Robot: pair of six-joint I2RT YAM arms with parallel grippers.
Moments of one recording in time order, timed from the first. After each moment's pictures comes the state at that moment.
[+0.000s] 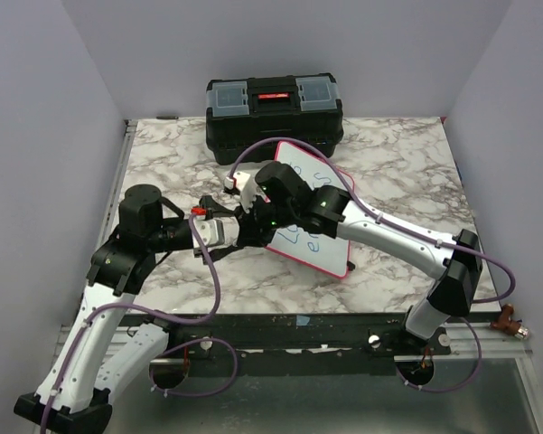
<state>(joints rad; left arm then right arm) -0.36 0.77 1.00 -0.64 0.96 0.71 1.03 1.66 1.57 -0.57 -0.33 0.06</state>
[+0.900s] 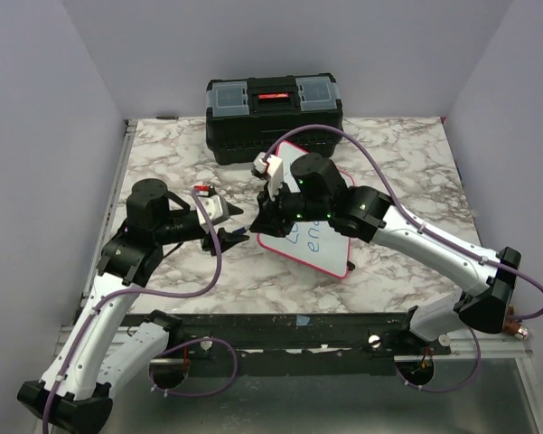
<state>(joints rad) -0.36 0.78 0.96 -0.50 0.89 0.43 0.99 1.46 1.48 -0.51 -0.27 0.09</state>
